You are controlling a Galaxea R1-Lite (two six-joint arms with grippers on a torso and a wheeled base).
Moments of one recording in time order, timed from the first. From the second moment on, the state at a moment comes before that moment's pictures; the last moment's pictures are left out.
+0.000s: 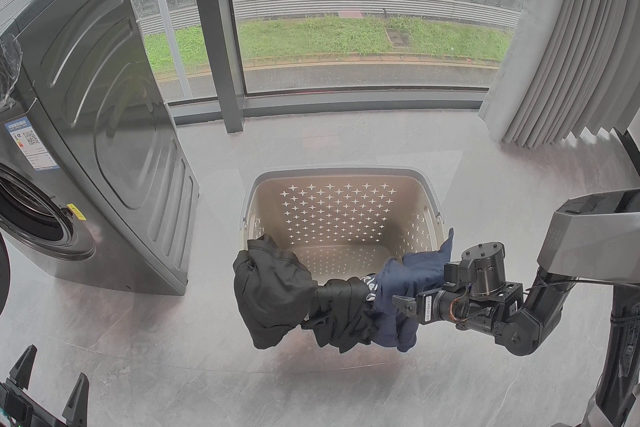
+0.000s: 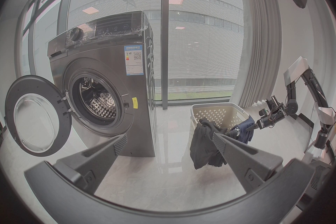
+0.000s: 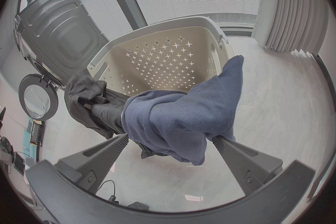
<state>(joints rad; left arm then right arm) 0.00 0.02 -0.02 0.00 -0.02 0.00 0.47 2.23 -0.57 -1.08 -0.05 0.24</state>
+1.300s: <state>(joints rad) 0.00 0.02 -0.02 0.00 -0.02 0.00 0.53 2.21 -0.50 -1.17 -0.11 0.33</state>
